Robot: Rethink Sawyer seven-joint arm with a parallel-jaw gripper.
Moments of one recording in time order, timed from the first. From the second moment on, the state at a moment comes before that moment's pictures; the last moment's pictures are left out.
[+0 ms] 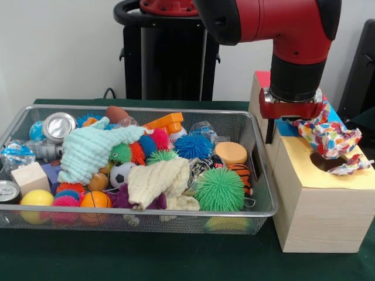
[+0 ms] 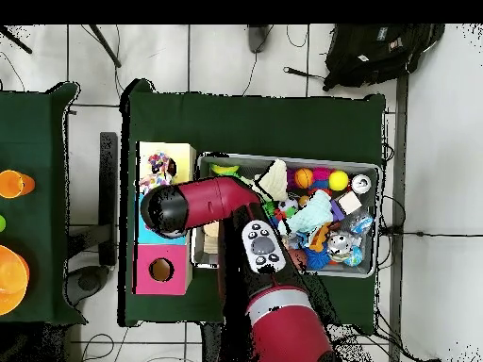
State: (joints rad) arm -0.17 -0.56 0.26 1.59 -0.26 0.65 2.01
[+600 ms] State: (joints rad) arm -0.17 -0.56 0.25 1.59 -0.25 0.66 2.01
